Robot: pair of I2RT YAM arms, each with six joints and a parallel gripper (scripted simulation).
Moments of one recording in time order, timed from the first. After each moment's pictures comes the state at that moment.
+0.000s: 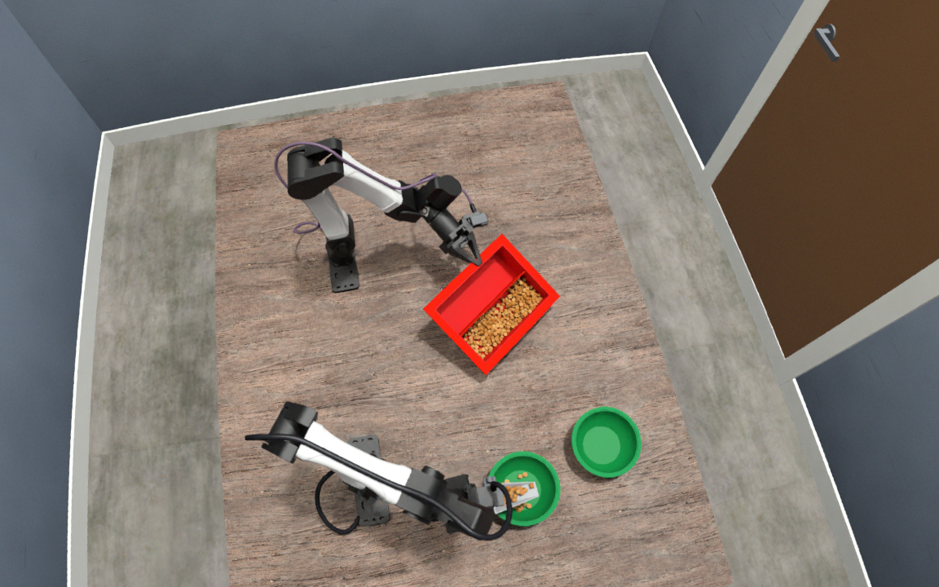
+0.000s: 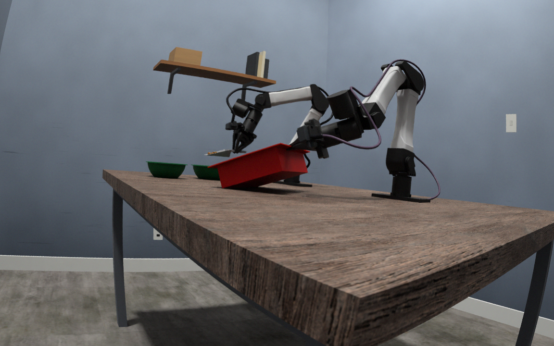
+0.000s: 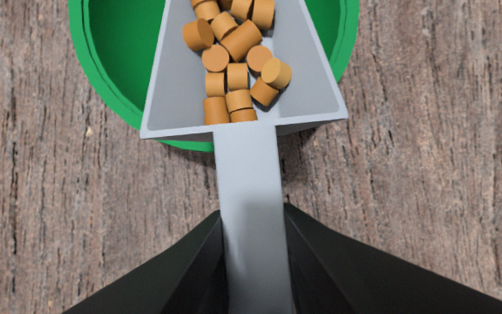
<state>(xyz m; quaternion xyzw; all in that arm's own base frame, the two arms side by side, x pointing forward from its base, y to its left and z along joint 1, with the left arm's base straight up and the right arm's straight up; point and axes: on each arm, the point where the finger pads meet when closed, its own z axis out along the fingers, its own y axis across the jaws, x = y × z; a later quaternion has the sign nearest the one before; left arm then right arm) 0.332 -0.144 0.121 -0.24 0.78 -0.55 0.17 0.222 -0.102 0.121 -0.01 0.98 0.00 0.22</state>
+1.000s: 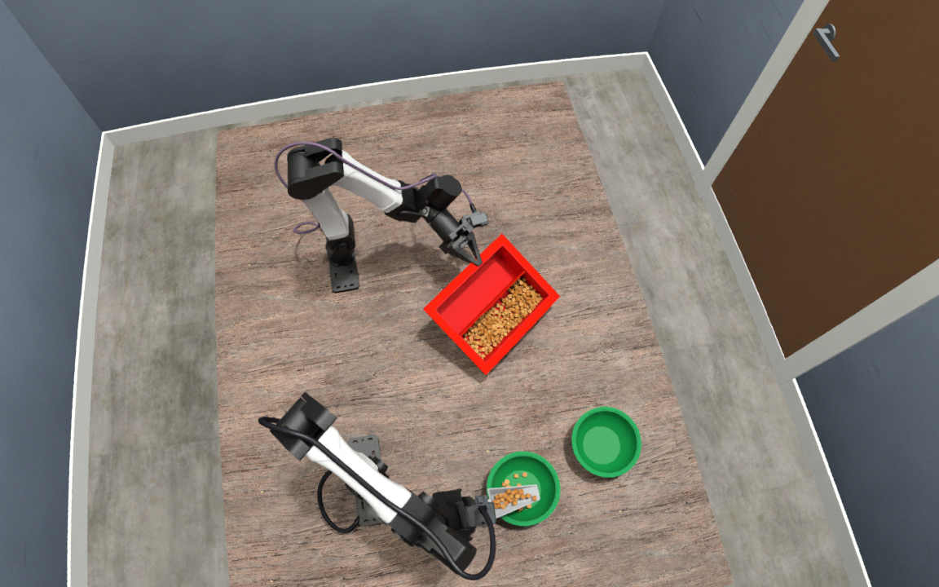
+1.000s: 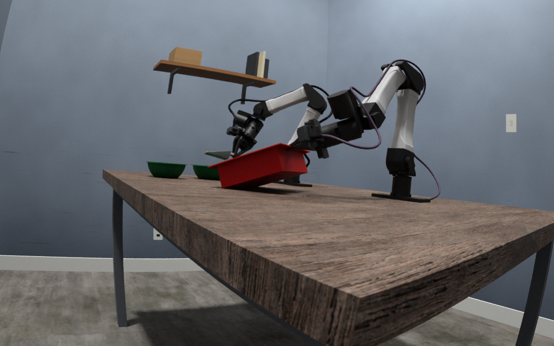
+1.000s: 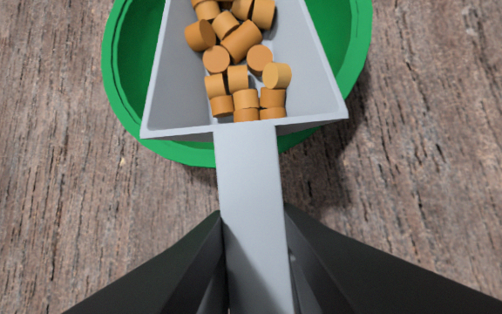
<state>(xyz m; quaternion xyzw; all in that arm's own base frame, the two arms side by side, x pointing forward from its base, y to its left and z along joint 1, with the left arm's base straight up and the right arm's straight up) 0.332 -0.144 0.121 -0.24 0.78 -0.55 0.17 0.220 -0.109 0.103 0.02 0.95 0.09 0.31</state>
